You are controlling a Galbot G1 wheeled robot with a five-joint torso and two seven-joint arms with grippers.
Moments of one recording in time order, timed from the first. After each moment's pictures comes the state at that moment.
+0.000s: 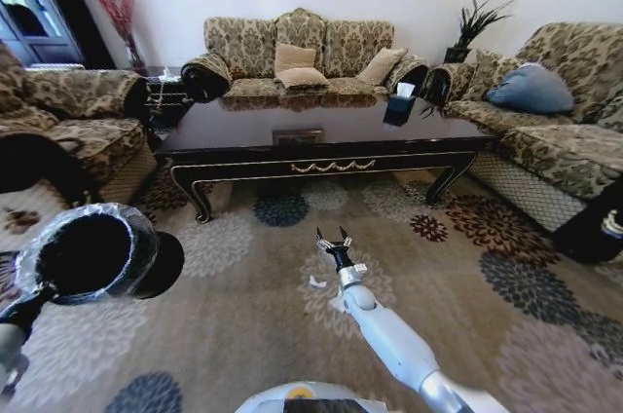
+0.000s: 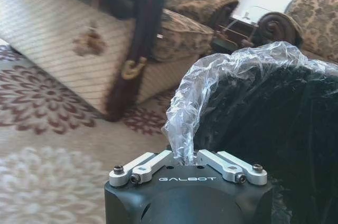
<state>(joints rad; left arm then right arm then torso) 1.60 -1.24 -1.42 -2.16 -1.11 0.65 -0.33 -0.83 1.28 -0.05 1.10 0.58 0.58 0.07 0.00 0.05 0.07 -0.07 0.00</state>
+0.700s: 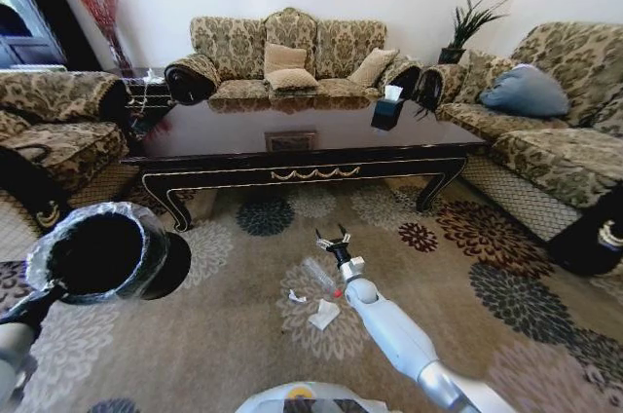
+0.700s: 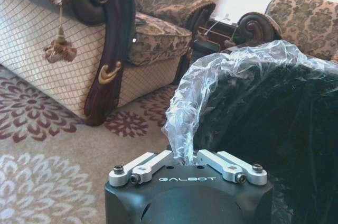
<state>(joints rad) 1.63 -1.26 -1.42 -2.24 -1.08 0.66 -0.33 -0.77 1.23 -0.12 1.09 0.40 0.35 0.01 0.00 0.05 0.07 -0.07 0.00</state>
